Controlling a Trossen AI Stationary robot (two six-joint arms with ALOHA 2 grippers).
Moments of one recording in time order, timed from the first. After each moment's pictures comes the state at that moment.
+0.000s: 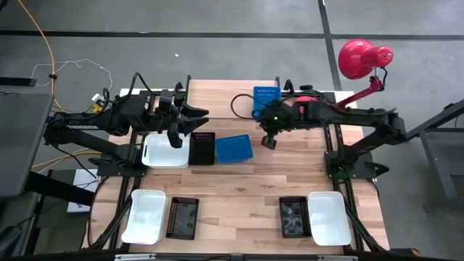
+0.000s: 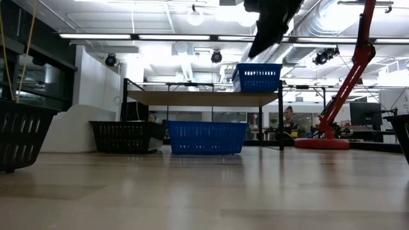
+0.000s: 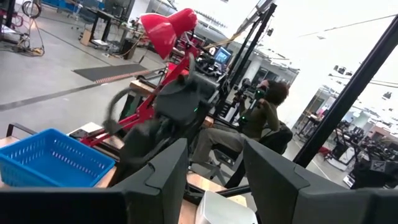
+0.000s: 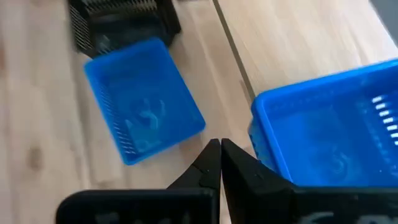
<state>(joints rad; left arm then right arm) 0.08 1.02 1.13 -0.05 -0.15 -0.44 -0.16 1.42 1.29 -0.79 0.19 0.03</state>
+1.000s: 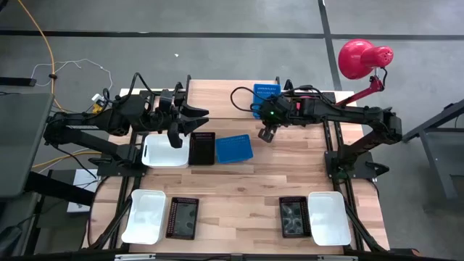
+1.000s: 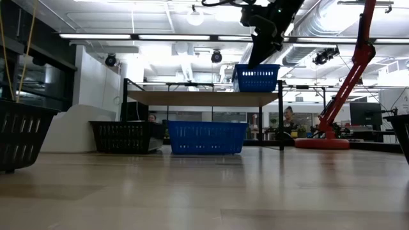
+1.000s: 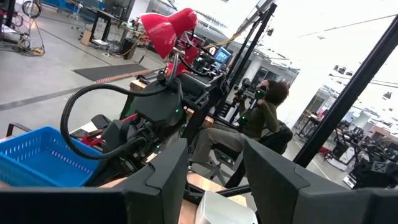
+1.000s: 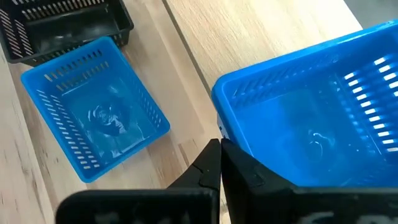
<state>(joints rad) 0.08 1.02 1.13 -0.05 -0.15 -0.44 -0.22 1.46 1.29 -0.78 0.25 0.08</state>
